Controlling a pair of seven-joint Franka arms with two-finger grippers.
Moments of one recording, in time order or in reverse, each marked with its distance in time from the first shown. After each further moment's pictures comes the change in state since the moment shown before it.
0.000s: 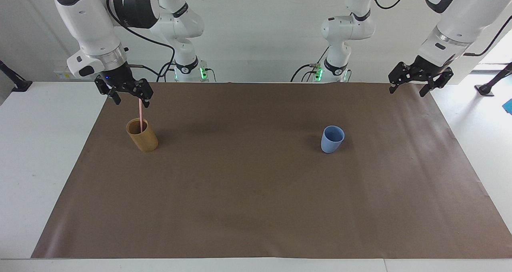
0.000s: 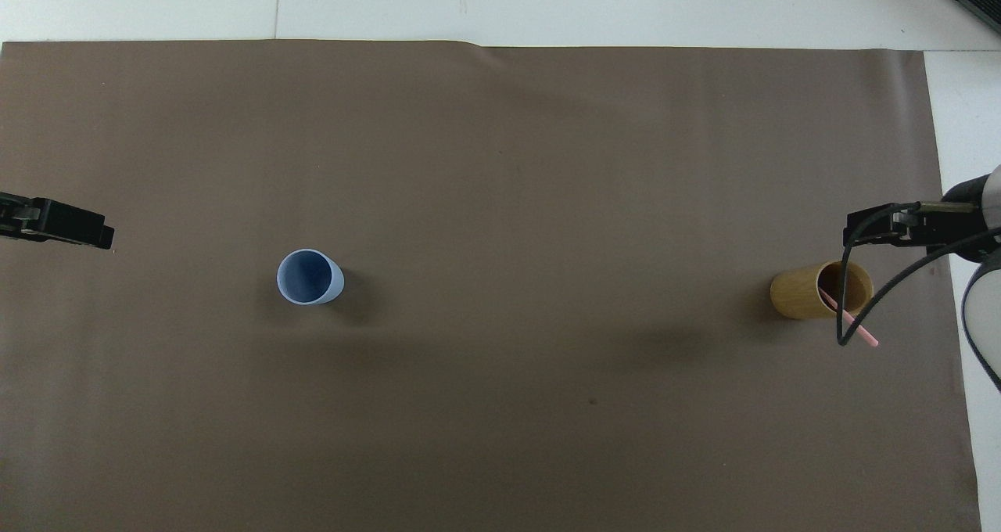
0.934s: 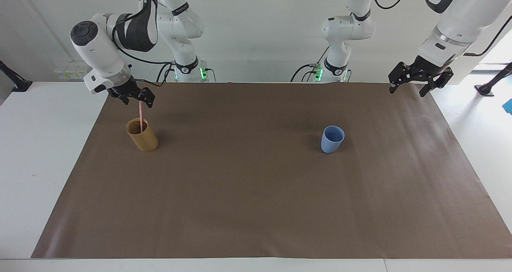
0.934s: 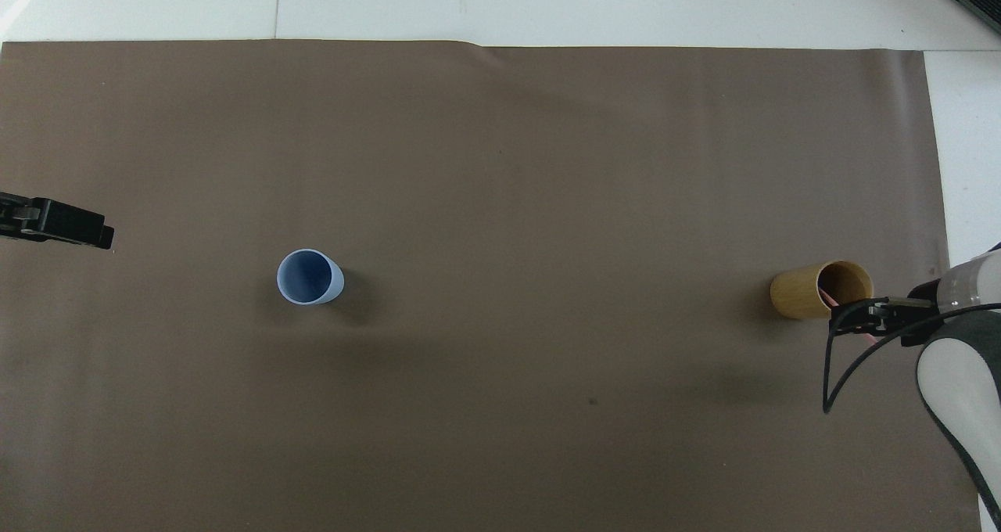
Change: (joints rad) left arm 0.000 0.000 0.000 0.000 0.000 0.000 0.000; right arm -0.077 -0.129 -0.001 -0.372 0.000 0.100 -0.034
